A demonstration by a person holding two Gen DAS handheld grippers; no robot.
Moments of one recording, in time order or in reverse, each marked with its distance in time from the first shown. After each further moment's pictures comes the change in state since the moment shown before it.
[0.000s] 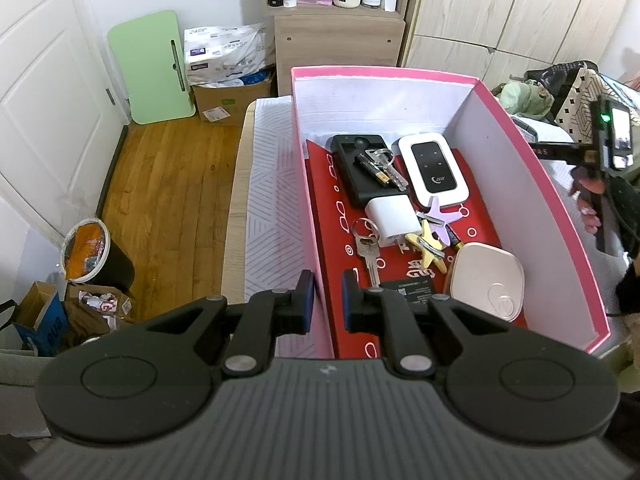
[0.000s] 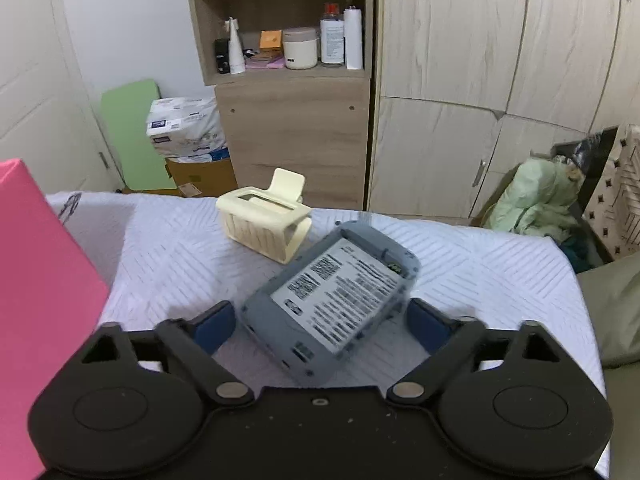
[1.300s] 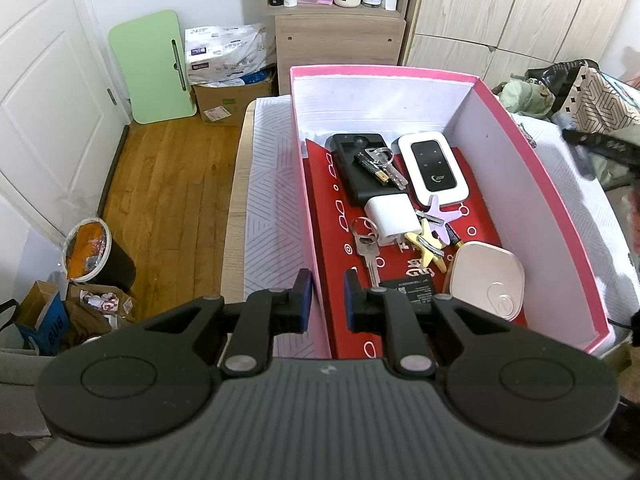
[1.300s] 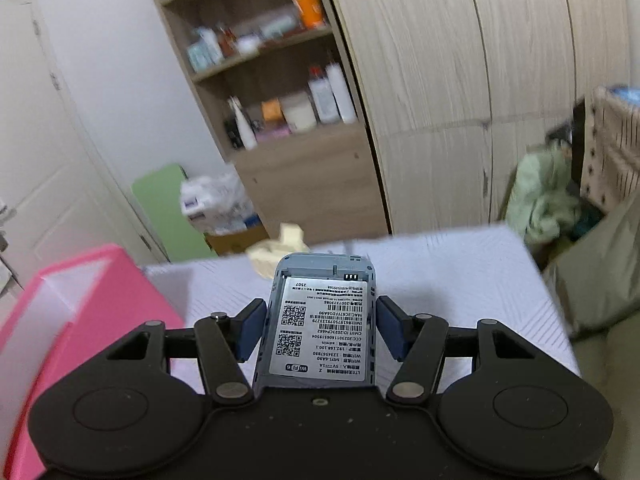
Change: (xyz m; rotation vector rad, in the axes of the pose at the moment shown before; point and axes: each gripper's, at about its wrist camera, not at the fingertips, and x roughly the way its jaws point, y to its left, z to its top) left arm 0.000 -0.001 0.001 0.000 0.003 0.001; right arm -0.097 -0.021 -0.022 0.186 -0.207 0.133
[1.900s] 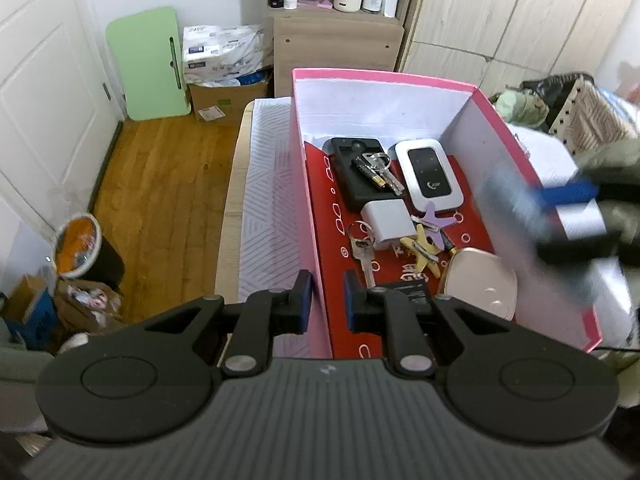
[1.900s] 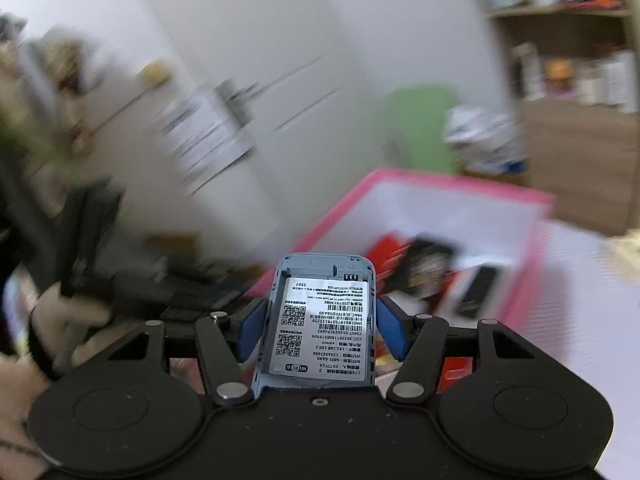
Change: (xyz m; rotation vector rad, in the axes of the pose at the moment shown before) left arm -0.001 0.010 -0.004 -0.042 -0.017 -0.042; right arm -0.012 0.178 -0.006 -0.320 0.368 0.744
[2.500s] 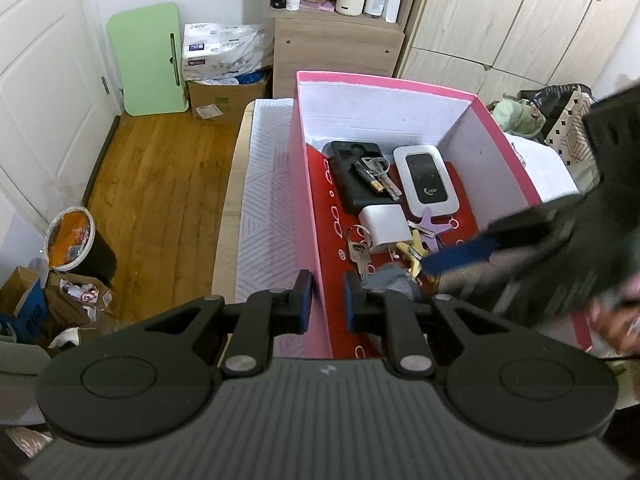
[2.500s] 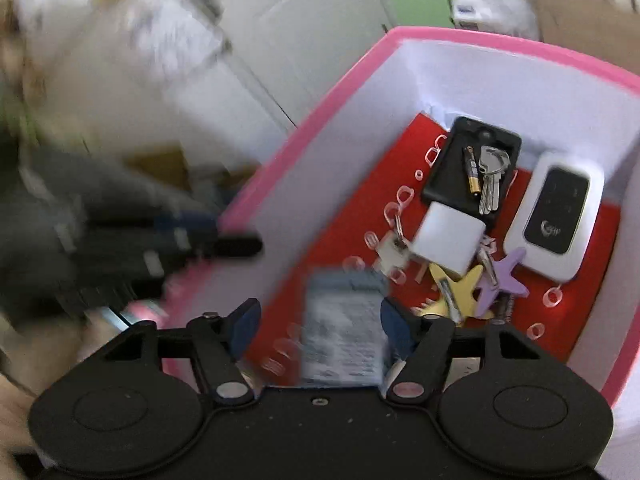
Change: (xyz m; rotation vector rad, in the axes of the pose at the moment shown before) left arm -0.002 0.004 0.000 -0.026 -0.008 -0.019; right arm 0.062 -0.021 0.007 0.230 0.226 0.000
